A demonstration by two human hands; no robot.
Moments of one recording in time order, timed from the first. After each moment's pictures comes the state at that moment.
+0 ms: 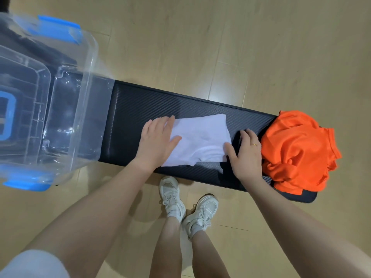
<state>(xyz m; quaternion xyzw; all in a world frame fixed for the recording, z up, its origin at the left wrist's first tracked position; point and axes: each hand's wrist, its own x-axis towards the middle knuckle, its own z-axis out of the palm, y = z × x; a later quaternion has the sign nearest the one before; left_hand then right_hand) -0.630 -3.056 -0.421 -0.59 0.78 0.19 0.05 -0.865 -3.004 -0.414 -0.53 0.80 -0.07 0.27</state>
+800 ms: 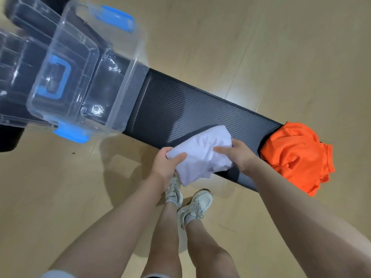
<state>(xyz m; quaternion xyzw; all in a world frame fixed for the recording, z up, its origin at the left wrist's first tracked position) -0.640 -2.961 -0.355 -0.72 0.14 0.63 -0.25 -0.839 -3.027 -0.360 -0.30 0.69 -0.05 0.65</state>
